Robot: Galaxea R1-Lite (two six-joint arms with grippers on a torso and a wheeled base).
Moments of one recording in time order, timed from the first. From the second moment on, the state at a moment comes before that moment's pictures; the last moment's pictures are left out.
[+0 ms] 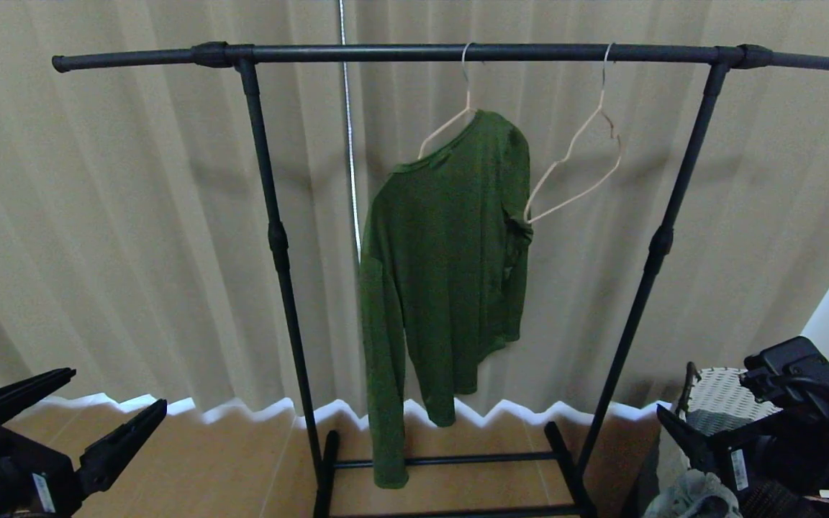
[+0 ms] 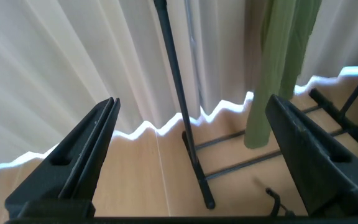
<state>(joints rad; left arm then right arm) -0.10 0.99 -0.19 -0.58 -0.08 0.21 0.37 1.36 -0.15 -0.78 -0.34 -0.14</state>
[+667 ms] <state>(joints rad) -0.10 0.98 -0.18 -0.58 -0.08 0.21 0.37 1.36 -0.14 -0.78 -0.33 -0.13</state>
